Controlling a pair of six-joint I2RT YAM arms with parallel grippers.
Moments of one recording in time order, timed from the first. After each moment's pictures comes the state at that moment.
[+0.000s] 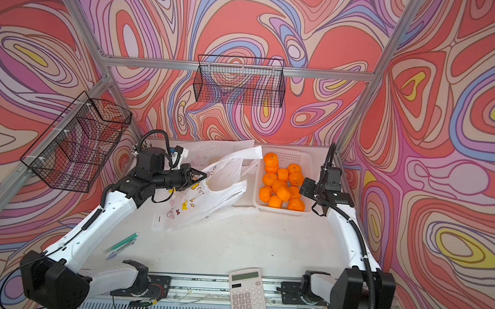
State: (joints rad) left arm -0.30 1.22 1.08 -0.40 0.65 -0.83; right arm -0.05 1.22 0.99 -0.58 -0.07 0.28
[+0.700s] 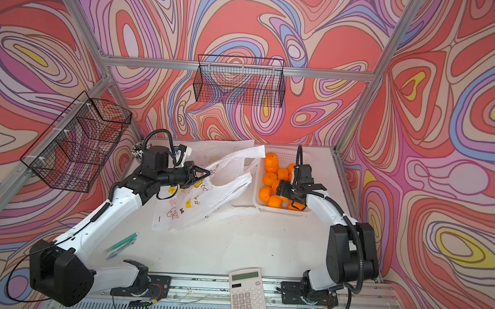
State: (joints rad) left arm -0.30 1.28 1.08 -0.32 0.67 -0.86; right arm 0.12 1.52 0.99 -0.43 -0.13 0.36
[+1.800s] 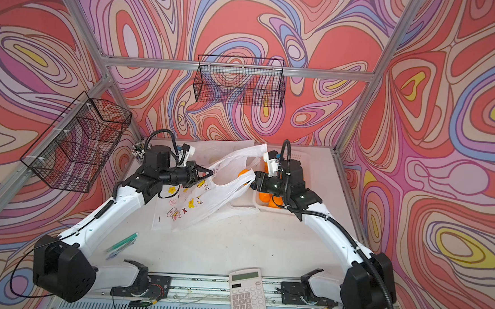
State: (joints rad) left arm -0.30 1.31 1.07 -0.24 0.75 -0.86; right arm 0.43 1.32 1.01 -0.08 -0.55 0.59
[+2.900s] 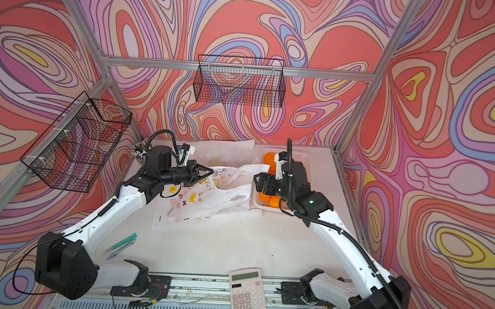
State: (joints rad) left arm -0.30 1.32 1.06 -0.19 0.71 -0.89; right arm 0.42 1.13 1.08 -0.50 -0.07 0.44
